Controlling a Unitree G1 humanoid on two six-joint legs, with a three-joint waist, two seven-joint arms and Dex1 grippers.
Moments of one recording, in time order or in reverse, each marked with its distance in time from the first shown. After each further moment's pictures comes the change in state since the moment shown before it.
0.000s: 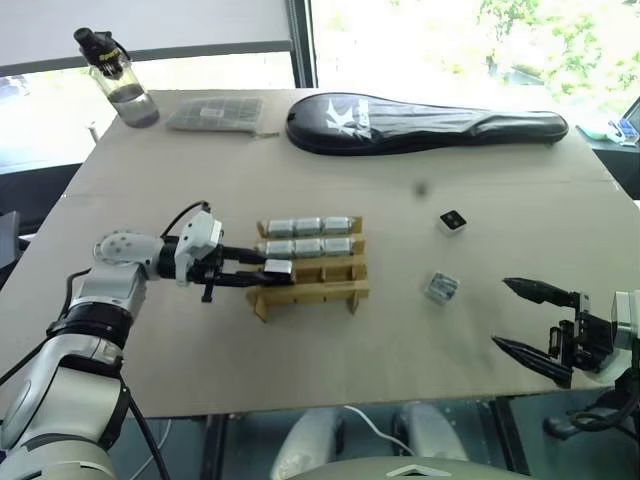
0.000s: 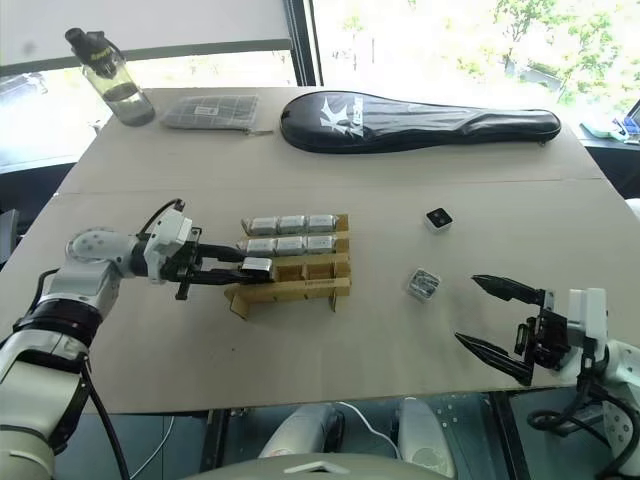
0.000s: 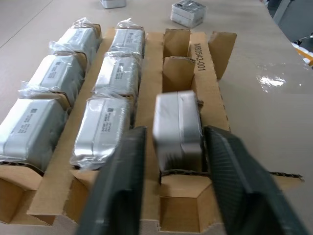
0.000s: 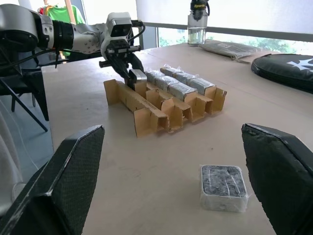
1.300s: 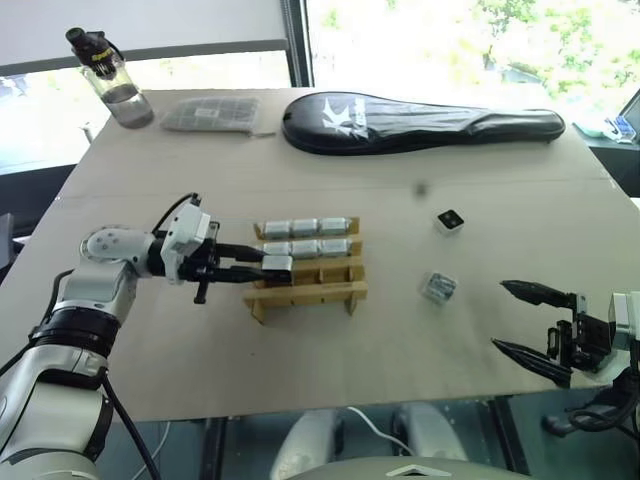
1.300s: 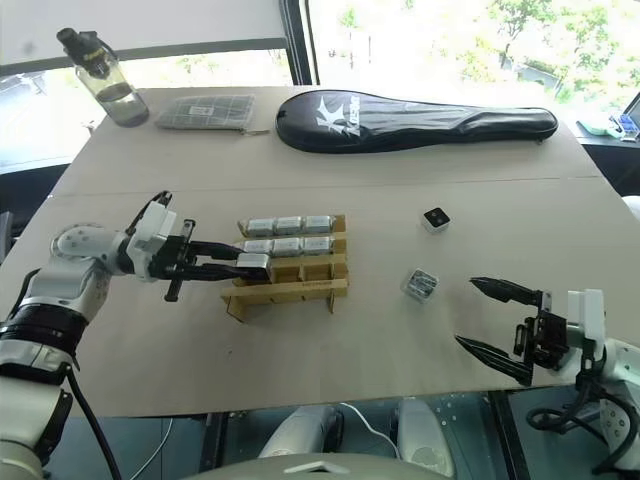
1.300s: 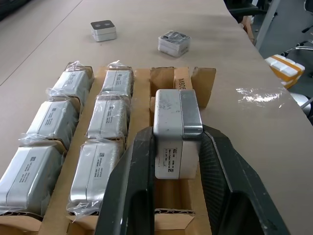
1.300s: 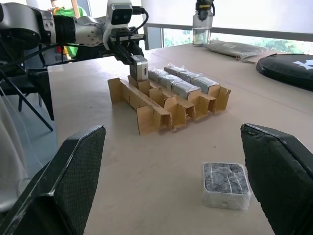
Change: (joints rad) left arm 0.078 0.054 0.066 -0.190 -0.079 0.081 0.001; right arm -0.023 -0.001 0.016 0.045 0.000 -0.017 0.044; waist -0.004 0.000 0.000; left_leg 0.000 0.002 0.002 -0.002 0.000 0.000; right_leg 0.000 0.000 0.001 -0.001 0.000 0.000
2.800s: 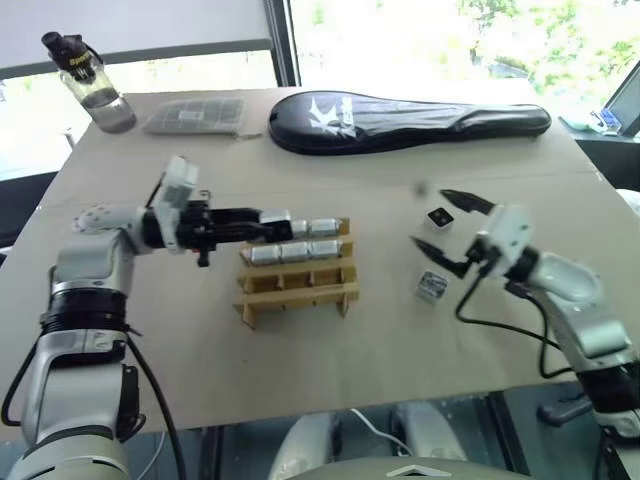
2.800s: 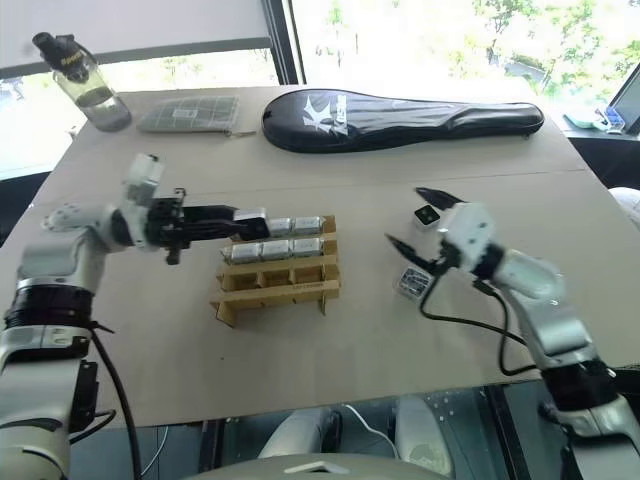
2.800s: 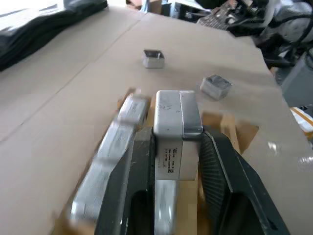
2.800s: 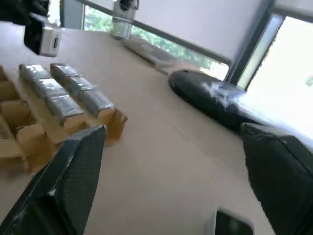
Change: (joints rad) left arm -0.017 -0.056 0.314 -0.002 0.137 0.368 0.013; right arm -0.330 -0.041 0.289 0.027 -0.190 0.044 -0.605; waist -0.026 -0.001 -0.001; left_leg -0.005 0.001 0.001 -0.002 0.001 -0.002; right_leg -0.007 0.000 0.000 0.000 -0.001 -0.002
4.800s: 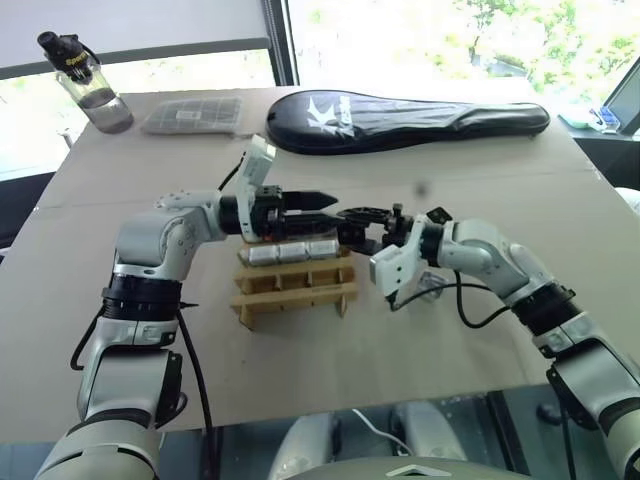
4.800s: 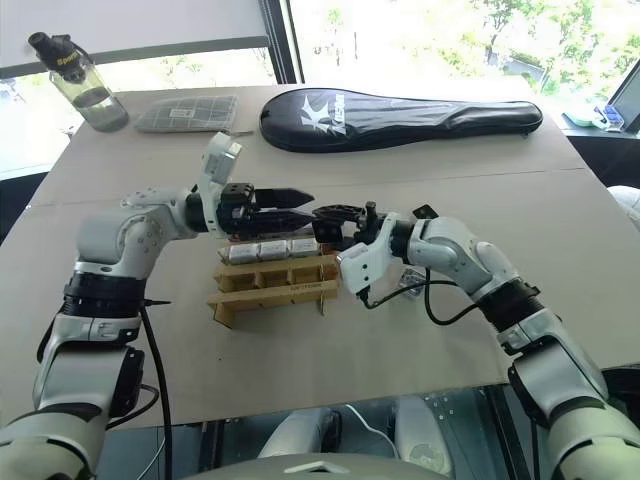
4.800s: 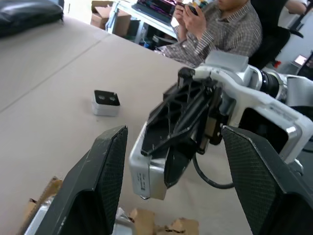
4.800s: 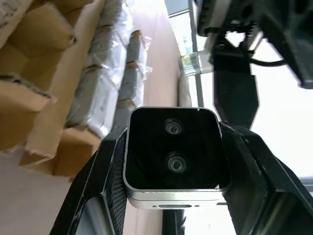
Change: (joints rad) left arm -0.159 -0.241 -0.118 -0.381 -0.048 0.533 0.286; right arm -0.668 0.204 0.480 0.511 -1.076 -0.755 -0.260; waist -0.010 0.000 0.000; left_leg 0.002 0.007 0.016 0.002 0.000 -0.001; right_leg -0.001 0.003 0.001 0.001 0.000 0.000
